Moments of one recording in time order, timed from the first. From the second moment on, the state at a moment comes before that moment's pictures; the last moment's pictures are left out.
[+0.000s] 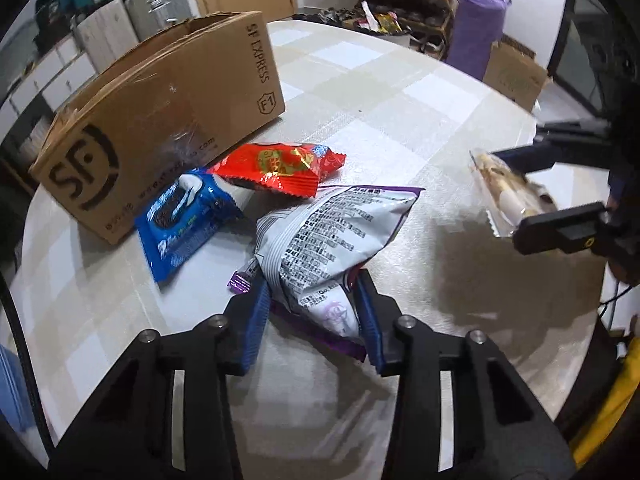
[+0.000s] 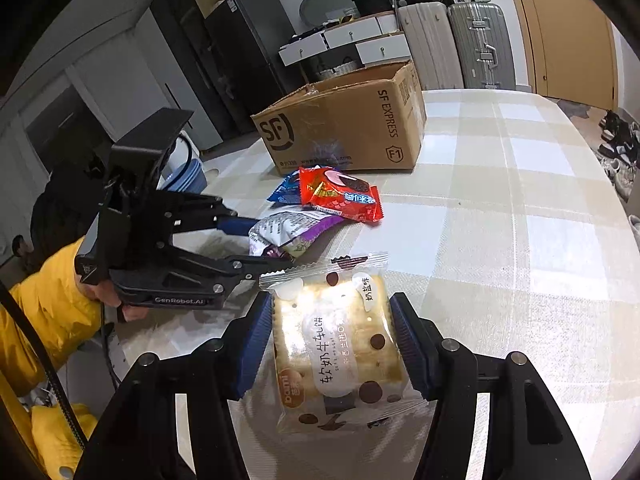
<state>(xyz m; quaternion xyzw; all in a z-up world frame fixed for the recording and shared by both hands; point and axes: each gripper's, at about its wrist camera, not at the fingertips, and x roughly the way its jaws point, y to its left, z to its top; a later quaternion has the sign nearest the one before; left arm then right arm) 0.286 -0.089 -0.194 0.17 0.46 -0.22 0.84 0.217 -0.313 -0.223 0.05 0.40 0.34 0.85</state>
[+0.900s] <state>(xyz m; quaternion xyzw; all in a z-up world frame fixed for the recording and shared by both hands) 0.221 -0.028 -0.134 -0.01 0.42 -0.16 0.90 0.203 -0.287 -0.182 0.09 0.36 0.35 0.86</state>
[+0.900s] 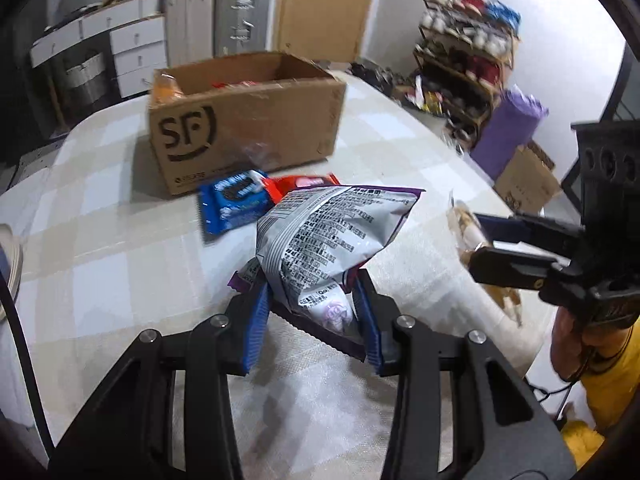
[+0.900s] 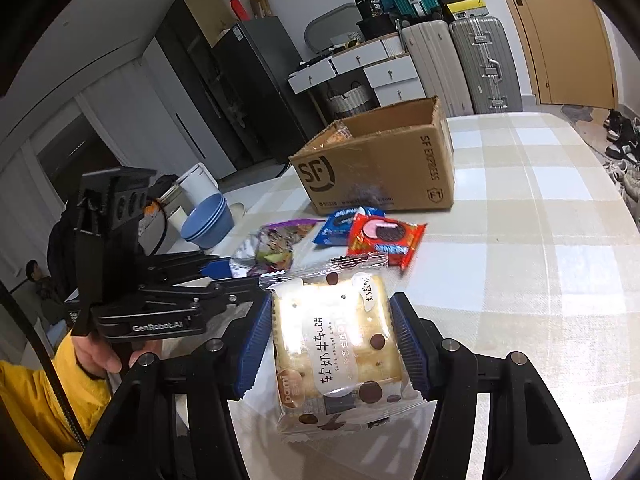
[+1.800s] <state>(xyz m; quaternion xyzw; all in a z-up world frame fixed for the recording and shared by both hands) 0.111 0.018 -0.076 -0.08 0.35 -0.10 0.93 0.165 -0.266 -0.143 0.13 0.27 0.39 0.87</state>
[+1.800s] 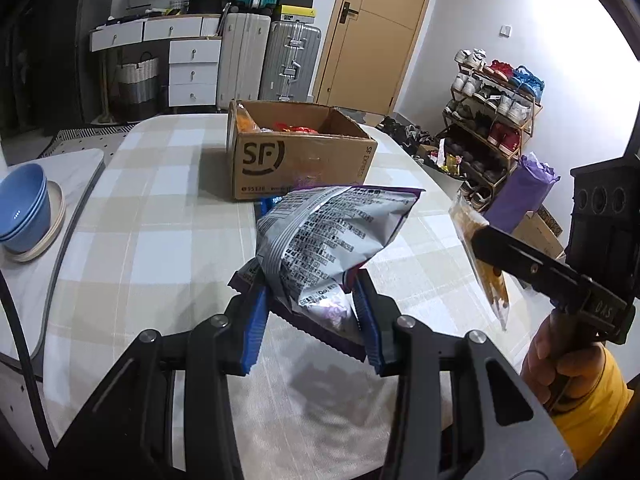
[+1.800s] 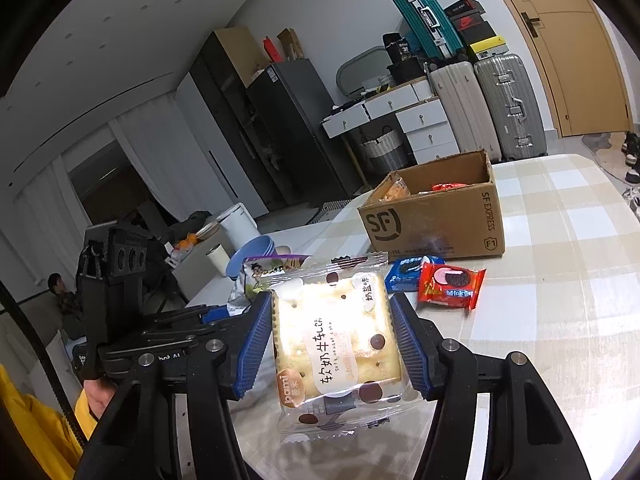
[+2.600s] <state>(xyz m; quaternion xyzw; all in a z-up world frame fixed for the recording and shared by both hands) 0.179 0.019 -0.053 -0.08 0.36 -0.11 0.92 0.217 -0.262 -0.109 0.11 0.25 0.39 0.88</state>
